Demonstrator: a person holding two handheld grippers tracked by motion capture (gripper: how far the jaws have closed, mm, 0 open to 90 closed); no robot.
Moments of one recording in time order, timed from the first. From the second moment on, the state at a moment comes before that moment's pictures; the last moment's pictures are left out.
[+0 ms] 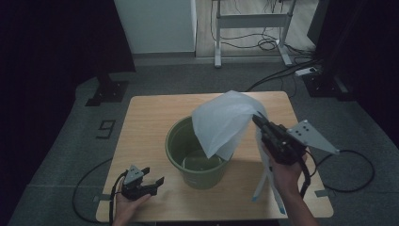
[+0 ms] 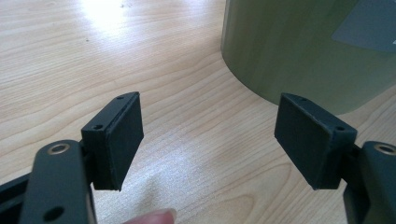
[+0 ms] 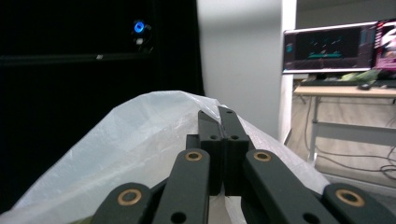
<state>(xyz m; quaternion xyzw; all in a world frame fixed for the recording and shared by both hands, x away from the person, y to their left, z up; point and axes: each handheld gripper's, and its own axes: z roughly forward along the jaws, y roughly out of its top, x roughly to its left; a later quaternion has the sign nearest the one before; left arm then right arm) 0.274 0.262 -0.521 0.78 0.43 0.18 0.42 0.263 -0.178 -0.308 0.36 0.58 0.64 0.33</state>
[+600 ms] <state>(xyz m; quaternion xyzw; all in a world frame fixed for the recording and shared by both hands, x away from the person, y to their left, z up) 0.275 0.262 -0.522 0.78 0.42 0.18 0.42 0.268 -0.139 -0.387 0.37 0.63 0.62 0.27</state>
